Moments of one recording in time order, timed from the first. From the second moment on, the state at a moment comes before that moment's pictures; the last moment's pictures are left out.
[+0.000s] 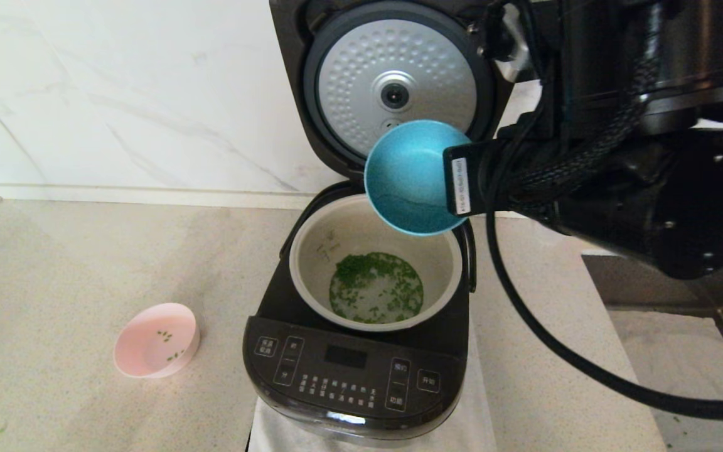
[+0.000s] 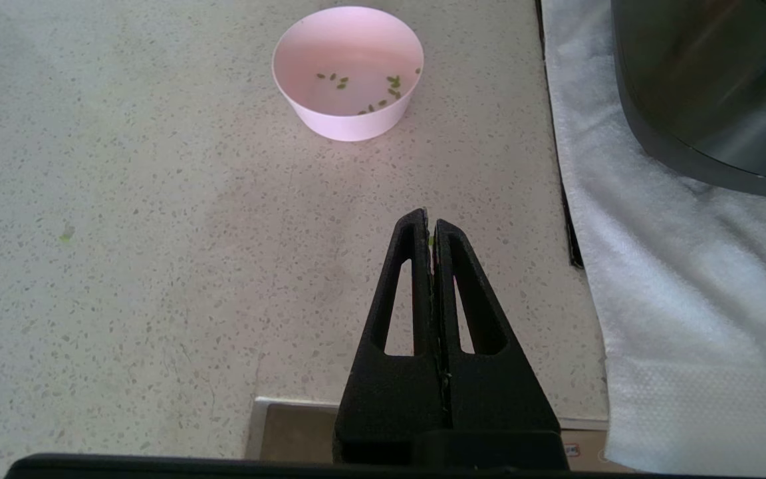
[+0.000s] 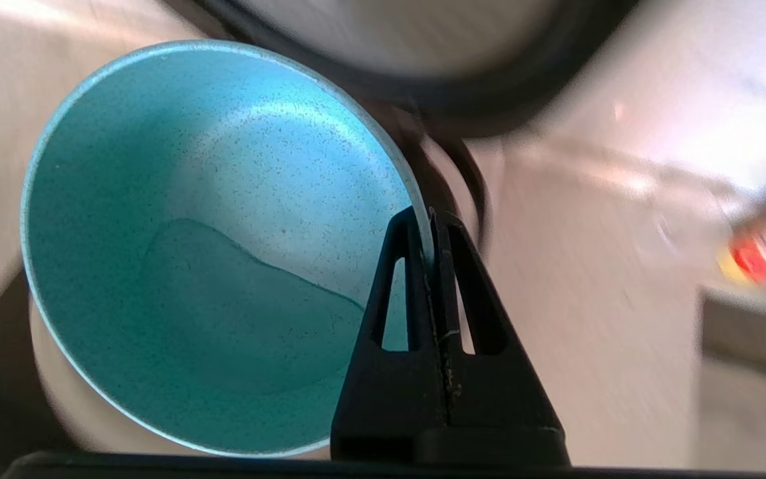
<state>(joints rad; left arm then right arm) -0.01 0.00 -0.05 0.15 -0.02 0.03 0.92 1.67 -1.59 0.15 -0.78 0.11</state>
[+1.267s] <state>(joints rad) -0.01 0.00 -0.05 0.15 -0.02 0.03 0.44 1.37 -0.87 0.24 -0.46 0.46</state>
